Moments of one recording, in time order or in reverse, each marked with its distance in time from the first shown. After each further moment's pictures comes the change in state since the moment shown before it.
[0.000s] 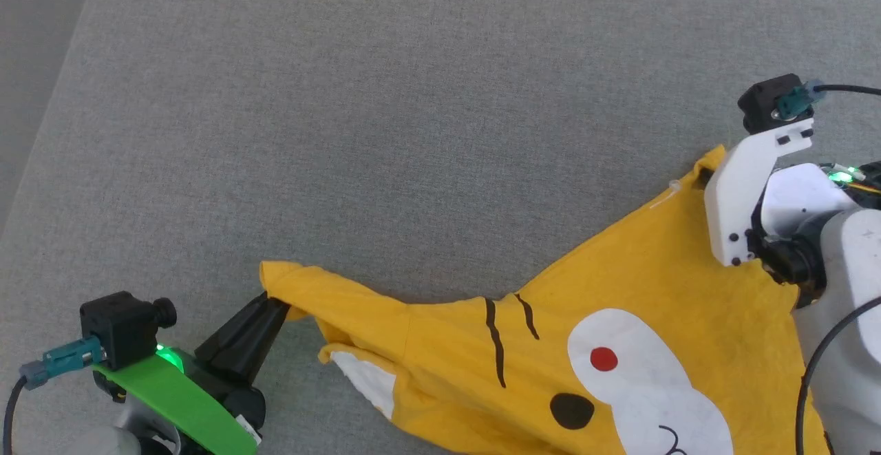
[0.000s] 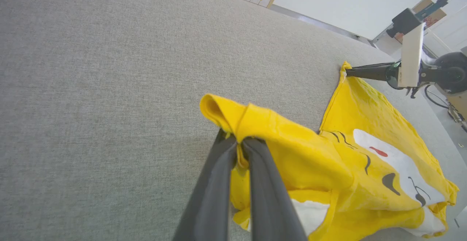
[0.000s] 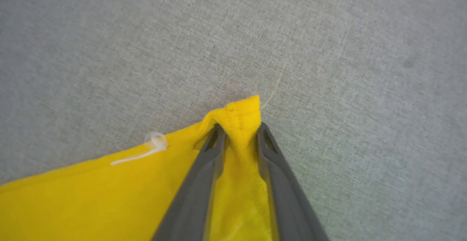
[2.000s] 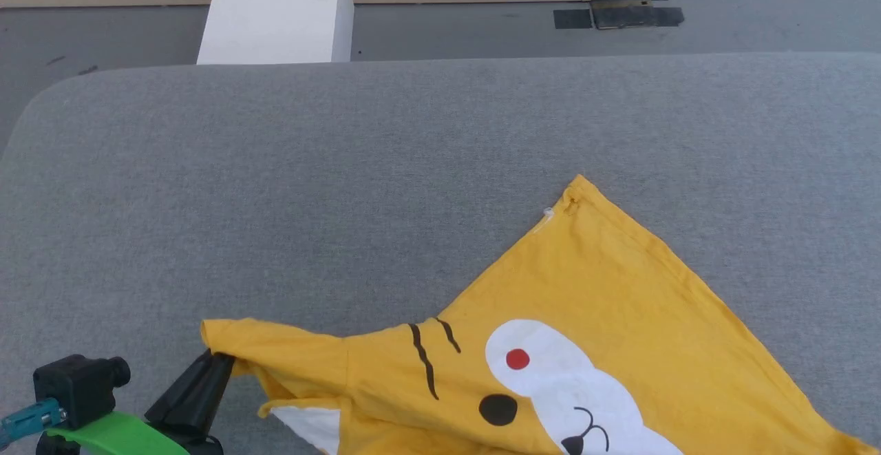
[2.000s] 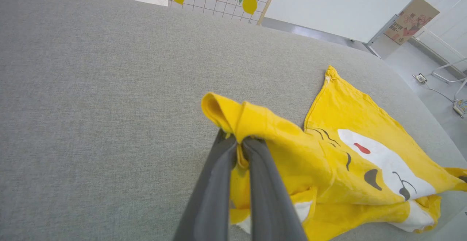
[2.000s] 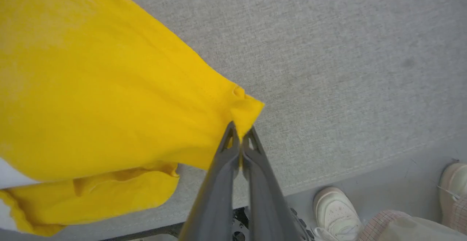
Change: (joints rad) left arm 0.207 0.063 0.080 -0.044 -0.020 0.151 -0.034; right arm 0.869 0.186 -0.536 -0.483 0.179 0.000 -0.080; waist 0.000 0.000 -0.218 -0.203
